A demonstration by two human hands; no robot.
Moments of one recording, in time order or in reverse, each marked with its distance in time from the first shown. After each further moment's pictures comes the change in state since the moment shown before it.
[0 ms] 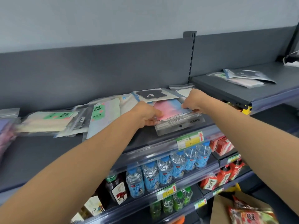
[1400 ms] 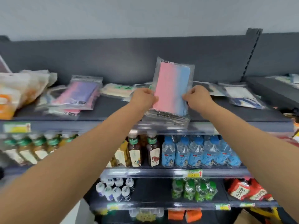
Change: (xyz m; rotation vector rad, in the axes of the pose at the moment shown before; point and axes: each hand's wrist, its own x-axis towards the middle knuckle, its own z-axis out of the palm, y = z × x) left_hand -0.140 -0.051 -0.090 0.047 0.567 0.189; right_hand -0.098 -0.081 0.060 0.532 0.014 -0.397
